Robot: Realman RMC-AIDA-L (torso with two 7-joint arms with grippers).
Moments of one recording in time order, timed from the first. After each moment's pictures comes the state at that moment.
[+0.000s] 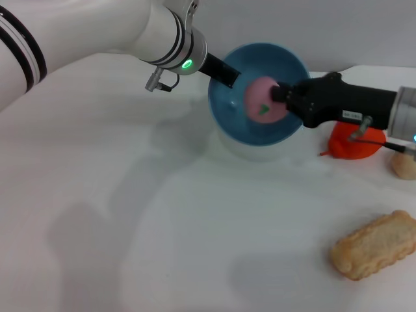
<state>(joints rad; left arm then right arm) -0.91 -2.08 1.64 0.82 2.59 0.76 -2.88 0.68 2.08 -0.91 -0.49 -1.72 -1.24 1.32</state>
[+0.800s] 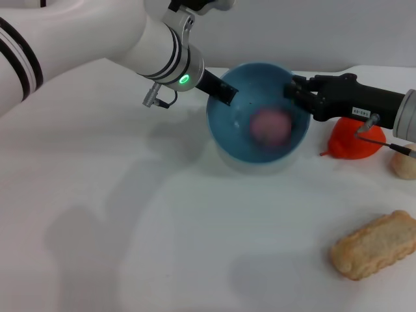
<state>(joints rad) -0.89 -2.08 1.65 0.82 2.54 0.81 -2.88 0.66 2.08 -0.91 -0.46 -1.66 -1.14 1.33</state>
